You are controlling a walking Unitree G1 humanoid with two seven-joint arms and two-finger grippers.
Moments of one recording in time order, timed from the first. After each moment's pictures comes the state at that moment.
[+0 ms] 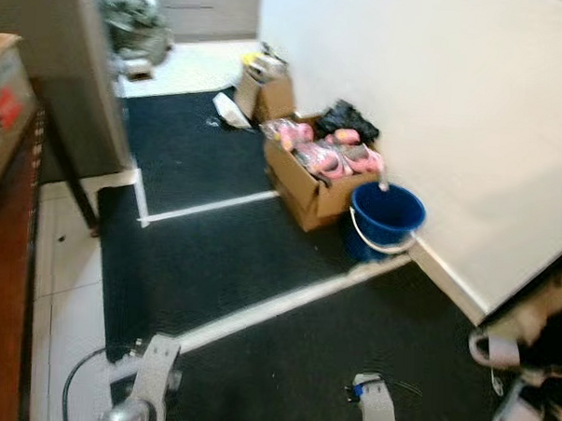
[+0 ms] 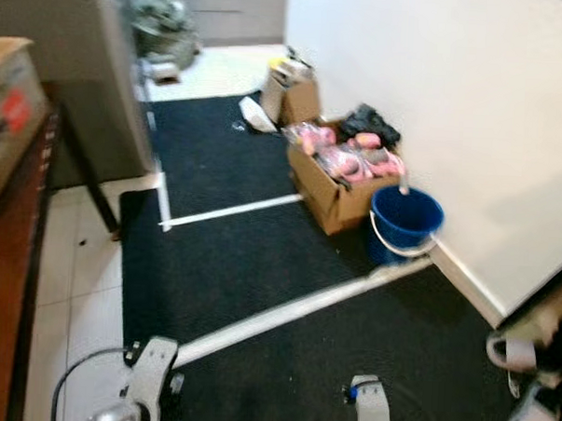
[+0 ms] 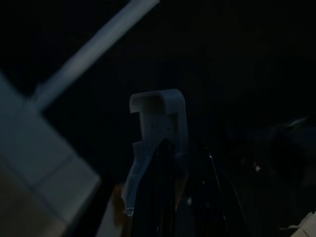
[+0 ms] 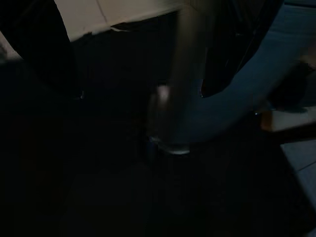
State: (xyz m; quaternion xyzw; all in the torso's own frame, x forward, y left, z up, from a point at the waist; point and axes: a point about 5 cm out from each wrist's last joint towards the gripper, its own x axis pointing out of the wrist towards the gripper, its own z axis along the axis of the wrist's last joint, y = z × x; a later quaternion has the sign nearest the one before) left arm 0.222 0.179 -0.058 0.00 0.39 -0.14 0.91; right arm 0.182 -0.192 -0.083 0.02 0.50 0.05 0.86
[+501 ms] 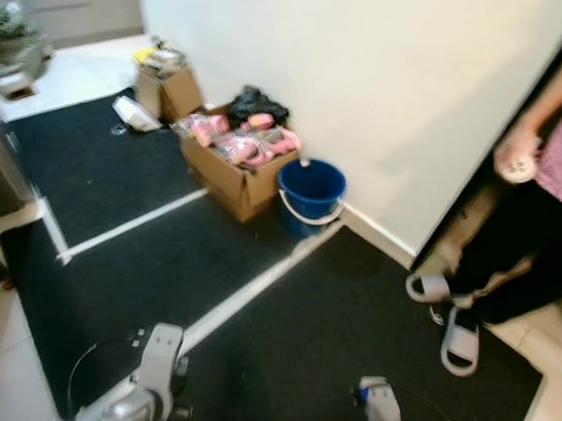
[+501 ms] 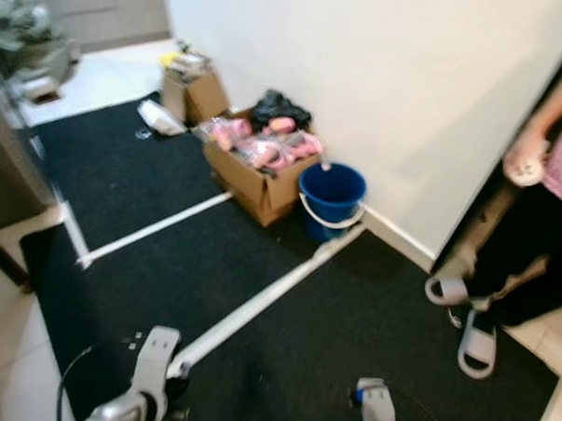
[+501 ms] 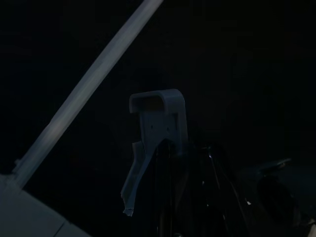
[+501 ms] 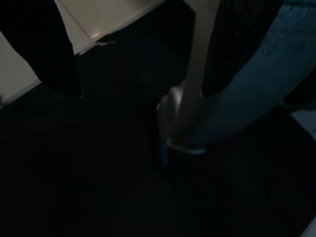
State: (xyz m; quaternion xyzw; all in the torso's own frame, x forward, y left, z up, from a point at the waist) left arm 0.240 0.173 -0.044 -0.02 0.34 -0.13 0.93; right arm 0.183 -0.199 -0.082 0.03 0.50 0.04 0.87
